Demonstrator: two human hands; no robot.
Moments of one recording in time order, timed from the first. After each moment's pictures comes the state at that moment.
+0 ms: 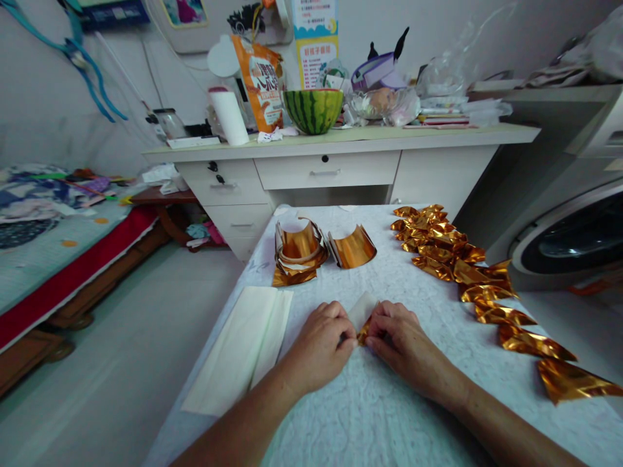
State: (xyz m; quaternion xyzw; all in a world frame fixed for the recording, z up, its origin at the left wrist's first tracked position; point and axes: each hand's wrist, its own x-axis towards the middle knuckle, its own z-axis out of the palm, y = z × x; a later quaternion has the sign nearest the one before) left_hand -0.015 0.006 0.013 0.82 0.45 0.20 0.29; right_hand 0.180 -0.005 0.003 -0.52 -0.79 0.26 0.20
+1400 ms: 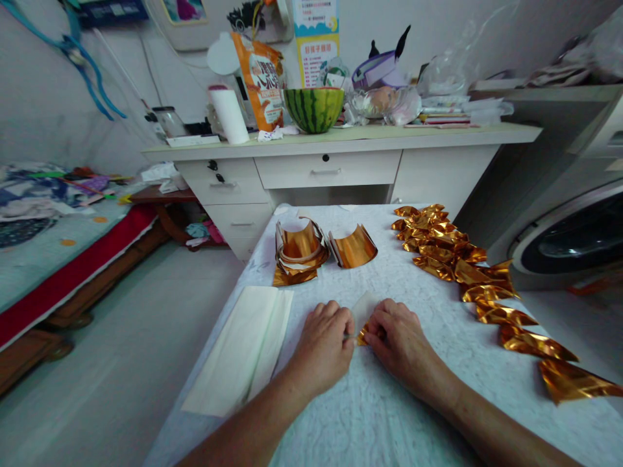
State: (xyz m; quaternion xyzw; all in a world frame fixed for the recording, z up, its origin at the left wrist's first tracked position) left_hand -0.009 0.001 0.003 0.81 0.51 0.19 0.23; right_hand 0.169 -0.003 -0.003 -0.57 -0.77 0.18 0.20
